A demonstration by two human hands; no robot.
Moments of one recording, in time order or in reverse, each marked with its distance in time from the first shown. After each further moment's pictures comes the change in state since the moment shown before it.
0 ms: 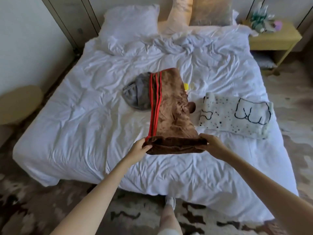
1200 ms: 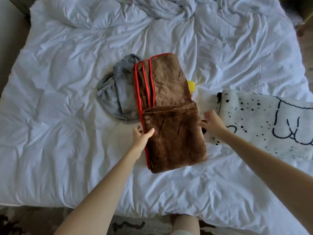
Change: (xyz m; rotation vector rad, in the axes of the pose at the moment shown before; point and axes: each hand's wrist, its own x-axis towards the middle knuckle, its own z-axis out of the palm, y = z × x) left_hand 0.311 -0.046 0.006 -0.399 0.177 -0.532; right_hand 0.298 0.108 0.019 0.195 0.061 0.536
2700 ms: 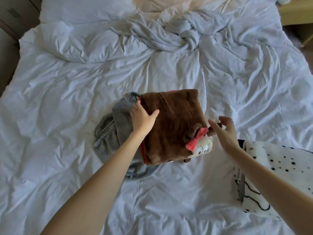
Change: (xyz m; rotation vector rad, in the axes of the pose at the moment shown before) left_hand 0.185 0.239 0.010 0.530 0.164 0.469; right_hand 0.144 -0.108 -0.024 0.456 0.333 0.124
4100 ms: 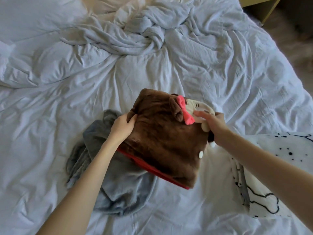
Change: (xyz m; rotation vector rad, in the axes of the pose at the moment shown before) left_hand 0.087 0.000 0.026 0.102 -0.386 0.187; right_hand 0.079 -0.006 0.003 0.413 0.095 0.424
